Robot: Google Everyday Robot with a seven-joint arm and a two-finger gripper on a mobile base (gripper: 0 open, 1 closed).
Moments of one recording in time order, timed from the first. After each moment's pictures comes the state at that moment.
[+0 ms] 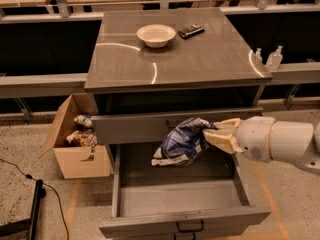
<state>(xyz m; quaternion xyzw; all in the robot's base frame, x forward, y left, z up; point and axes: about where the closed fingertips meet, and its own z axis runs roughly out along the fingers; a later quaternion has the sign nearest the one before) 0.490 -0.135 0.813 -0.39 0.76 0.23 0.48</state>
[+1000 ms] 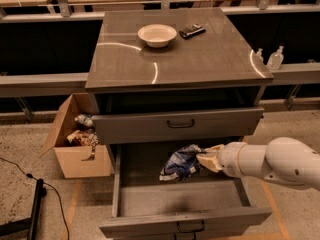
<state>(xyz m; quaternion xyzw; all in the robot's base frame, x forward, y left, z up) 0.524 -0.144 0.655 -0.37 0.82 0.19 0.40</state>
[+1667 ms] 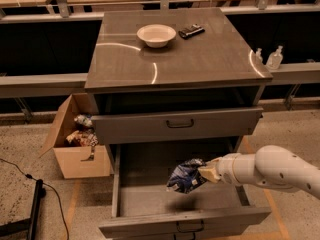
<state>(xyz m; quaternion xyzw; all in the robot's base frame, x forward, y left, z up) 0.523 -0.158 0.580 -0.35 0.86 0.19 0.33</state>
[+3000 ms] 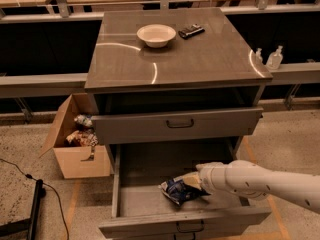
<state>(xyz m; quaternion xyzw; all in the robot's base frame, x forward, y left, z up) 0.558 -0.135 0.488 -0.29 0.89 0.15 0.33</state>
